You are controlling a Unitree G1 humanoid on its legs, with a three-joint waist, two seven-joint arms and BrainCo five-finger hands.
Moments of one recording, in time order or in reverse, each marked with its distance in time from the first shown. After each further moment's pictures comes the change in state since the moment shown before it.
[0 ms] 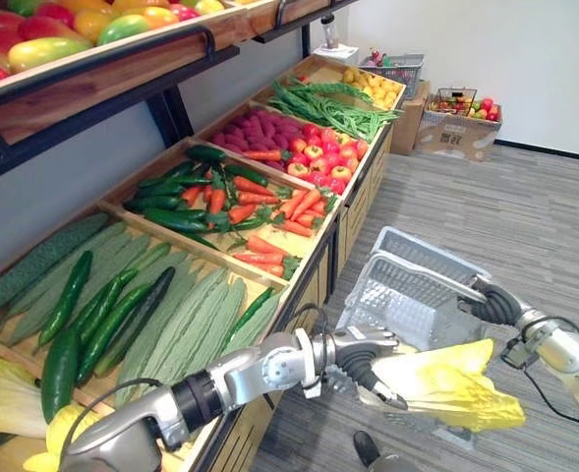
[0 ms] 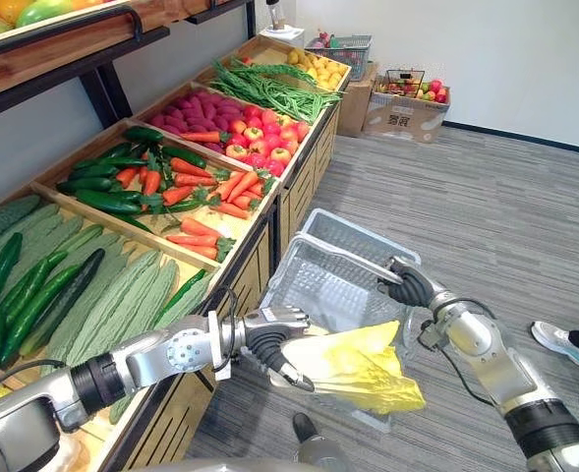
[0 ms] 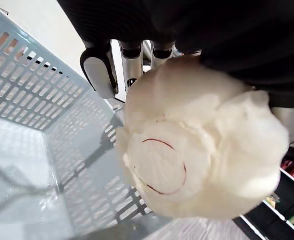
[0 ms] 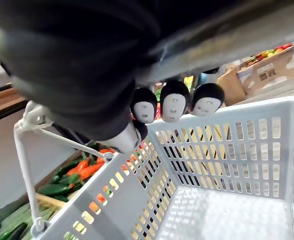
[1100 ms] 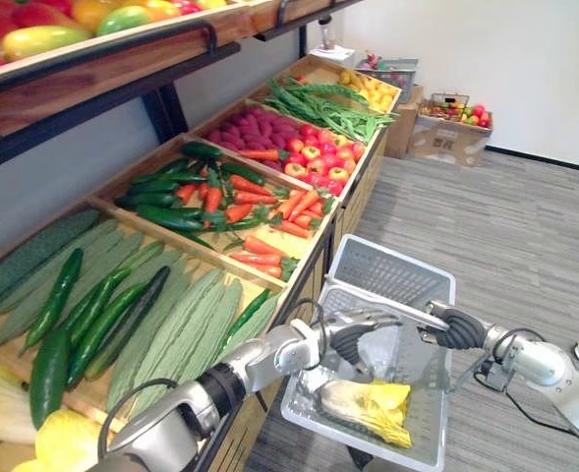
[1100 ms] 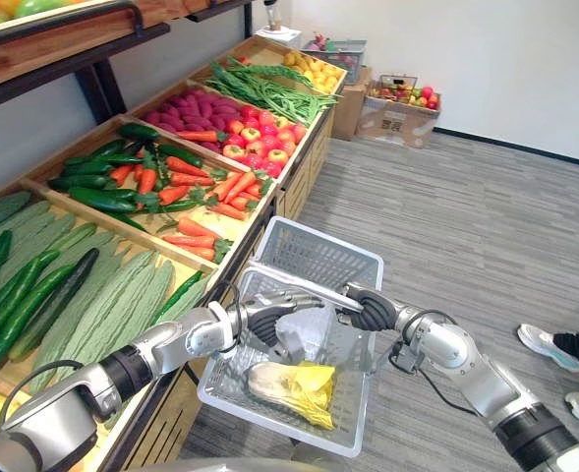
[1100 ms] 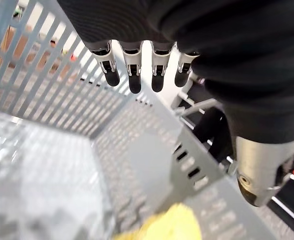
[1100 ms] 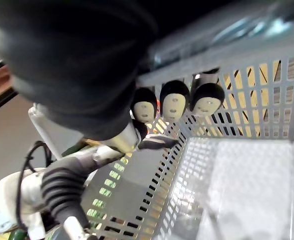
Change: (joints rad) left arm -0.021 -0.165 0.162 0.252 0.197 0.026 0.087; right arm 0.048 0.014 0.078 -0.113 0.112 -0.021 0.145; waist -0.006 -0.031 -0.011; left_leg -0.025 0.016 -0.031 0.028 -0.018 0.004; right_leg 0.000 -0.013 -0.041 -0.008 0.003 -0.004
